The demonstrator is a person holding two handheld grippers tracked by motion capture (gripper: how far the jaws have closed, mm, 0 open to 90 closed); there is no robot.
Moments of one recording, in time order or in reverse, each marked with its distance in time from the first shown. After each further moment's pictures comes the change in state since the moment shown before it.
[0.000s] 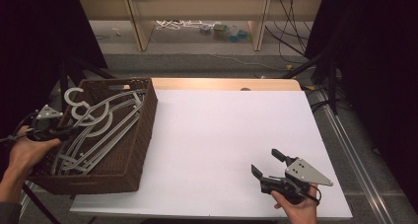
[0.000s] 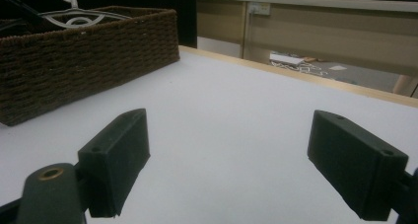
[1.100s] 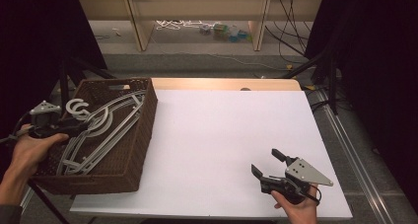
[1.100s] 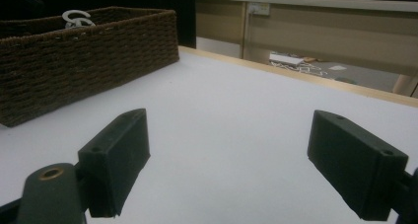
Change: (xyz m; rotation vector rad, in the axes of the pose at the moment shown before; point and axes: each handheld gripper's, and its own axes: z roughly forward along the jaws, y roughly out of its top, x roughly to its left) left arm -0.015 0.017 -0.014 -0.176 -0.084 -0.181; right arm -0.001 0.000 -0.001 0.011 0.000 -0.003
